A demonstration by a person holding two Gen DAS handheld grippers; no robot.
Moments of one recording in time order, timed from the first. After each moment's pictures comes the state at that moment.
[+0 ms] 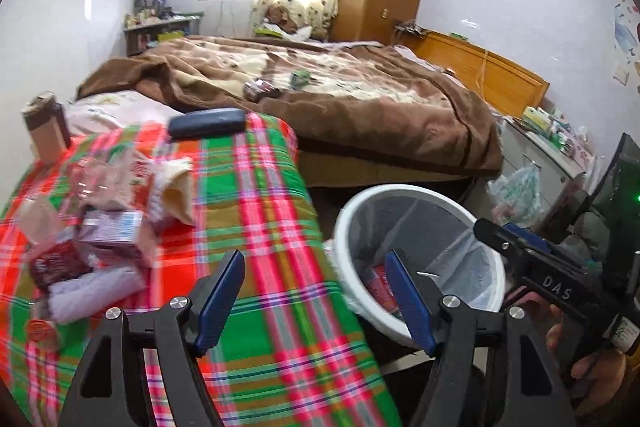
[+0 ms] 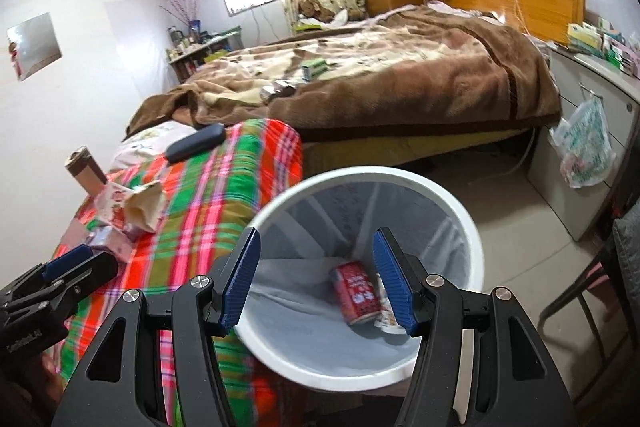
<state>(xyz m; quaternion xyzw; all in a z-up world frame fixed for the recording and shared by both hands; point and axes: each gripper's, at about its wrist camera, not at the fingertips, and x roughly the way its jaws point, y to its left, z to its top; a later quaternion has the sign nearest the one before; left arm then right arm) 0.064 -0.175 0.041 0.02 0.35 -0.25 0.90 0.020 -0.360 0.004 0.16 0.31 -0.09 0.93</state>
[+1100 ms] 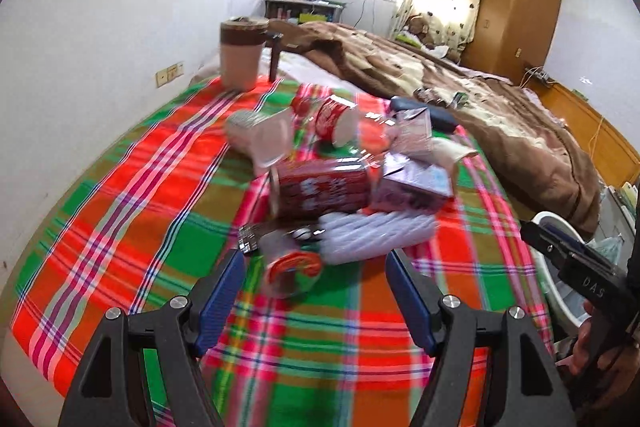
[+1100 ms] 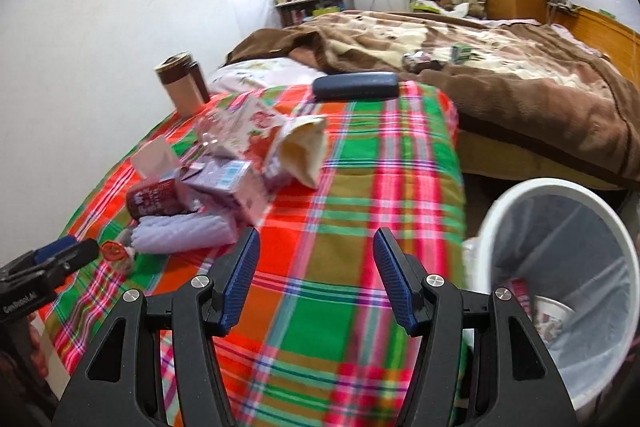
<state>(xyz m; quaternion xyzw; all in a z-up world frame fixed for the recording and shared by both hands) 0.076 0.054 -0.002 -0.06 0.38 -0.04 0.92 0.083 -0.210 -0.019 0.07 0.35 0.08 0.93</state>
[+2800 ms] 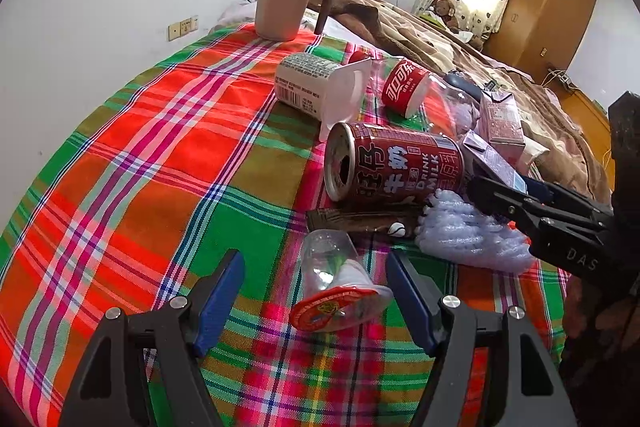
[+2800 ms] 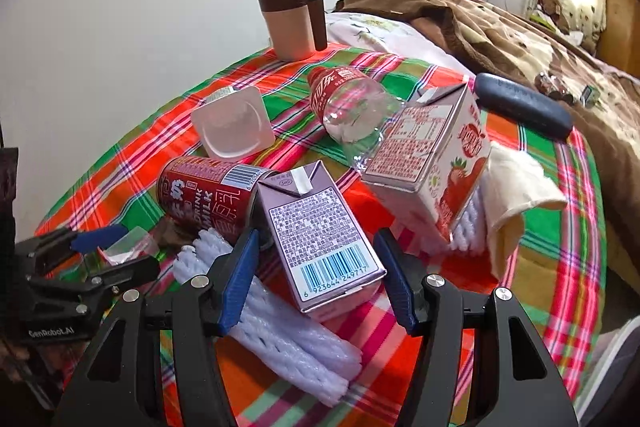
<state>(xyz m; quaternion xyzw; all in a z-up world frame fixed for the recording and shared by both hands) 0.123 0.107 -0.054 -0.10 0.44 -0.03 0.89 0.157 -0.113 -0.033 -0.03 0.40 0.23 0.88</state>
